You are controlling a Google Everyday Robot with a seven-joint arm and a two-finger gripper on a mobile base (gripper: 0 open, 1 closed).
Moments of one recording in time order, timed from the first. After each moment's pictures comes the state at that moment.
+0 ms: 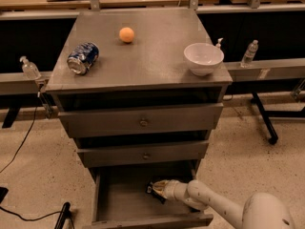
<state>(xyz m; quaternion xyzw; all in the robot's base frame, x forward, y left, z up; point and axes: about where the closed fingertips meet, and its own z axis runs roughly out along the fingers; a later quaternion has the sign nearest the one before) 0.596 -0.033 0.158 -0.48 0.75 0.22 0.41</state>
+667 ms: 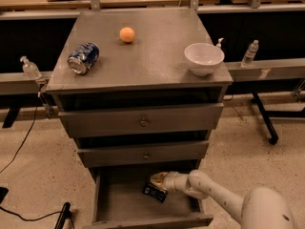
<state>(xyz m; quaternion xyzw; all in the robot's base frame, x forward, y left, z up) 0.616 -0.028 0.200 -0.48 0.72 0.25 0.42</state>
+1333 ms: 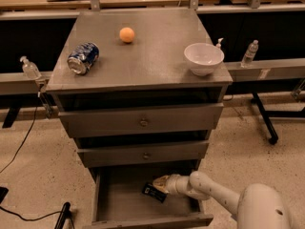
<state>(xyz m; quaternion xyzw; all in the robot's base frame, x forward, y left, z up) 0.605 -0.037 0.179 -0.48 0.75 0.26 0.38</state>
